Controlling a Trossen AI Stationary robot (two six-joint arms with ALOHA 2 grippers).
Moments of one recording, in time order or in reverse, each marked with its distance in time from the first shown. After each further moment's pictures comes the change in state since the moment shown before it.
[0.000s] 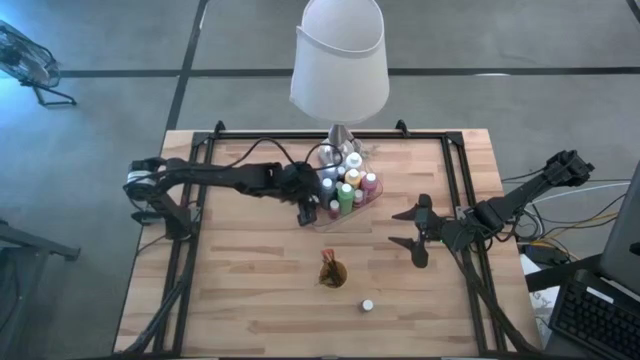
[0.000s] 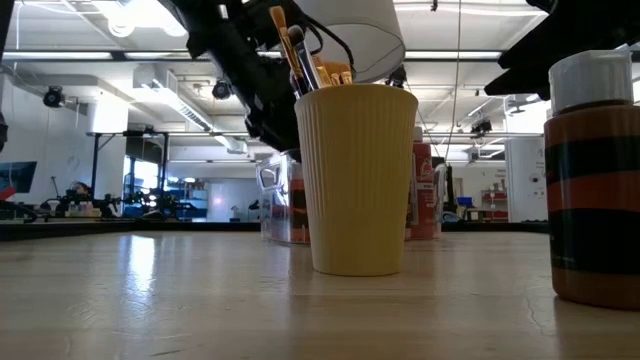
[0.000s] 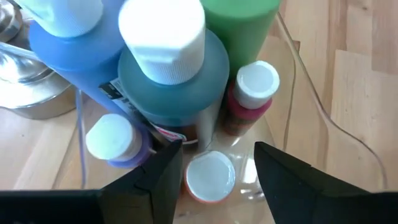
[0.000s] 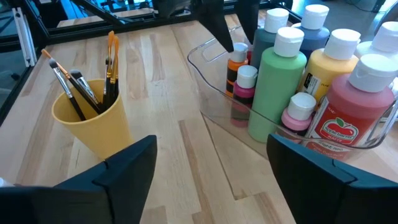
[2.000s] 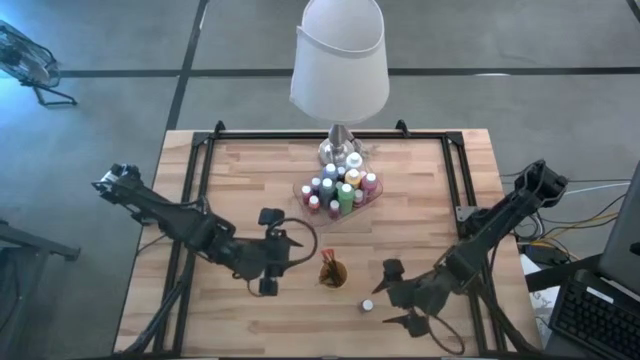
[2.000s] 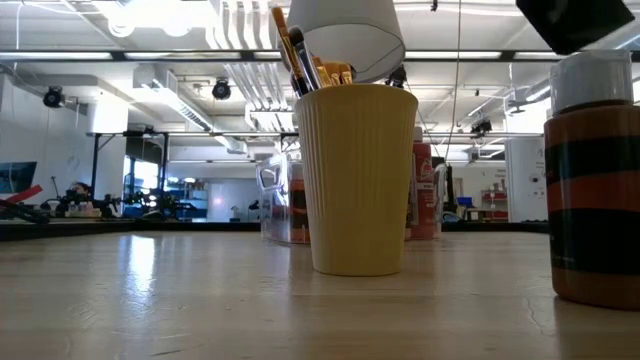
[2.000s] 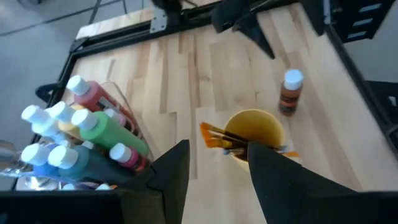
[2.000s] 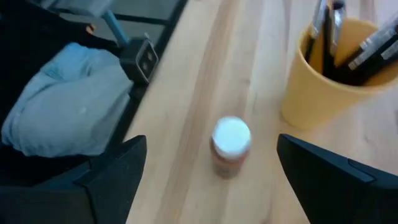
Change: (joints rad) left arm -0.656 -0.200 0.270 -0.325 -0.433 -0.060; right arm 0.241 0.608 0.389 0.036 -0.367 -0.048
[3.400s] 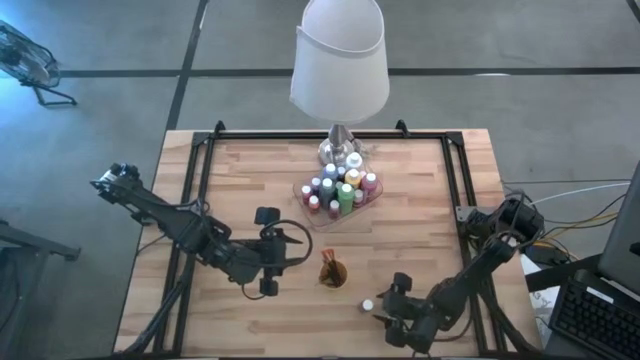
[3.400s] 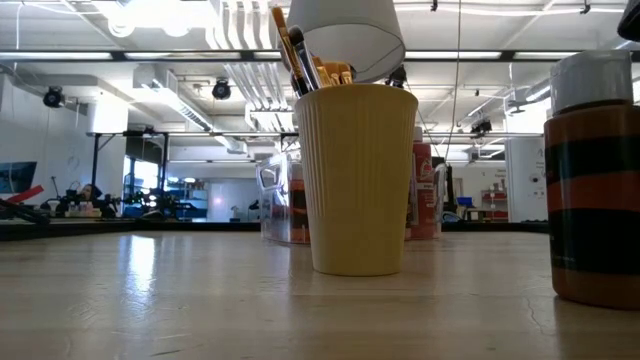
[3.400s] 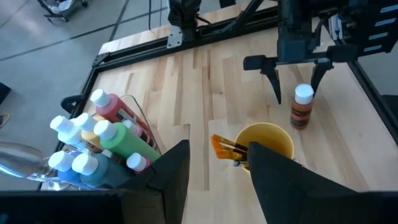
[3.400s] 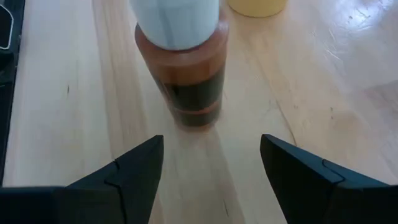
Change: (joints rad) left arm -0.042 -0.014 0.000 0.030 -0.106 0.009; right arm 0.154 0.411 0.063 -0.035 0.372 0.651
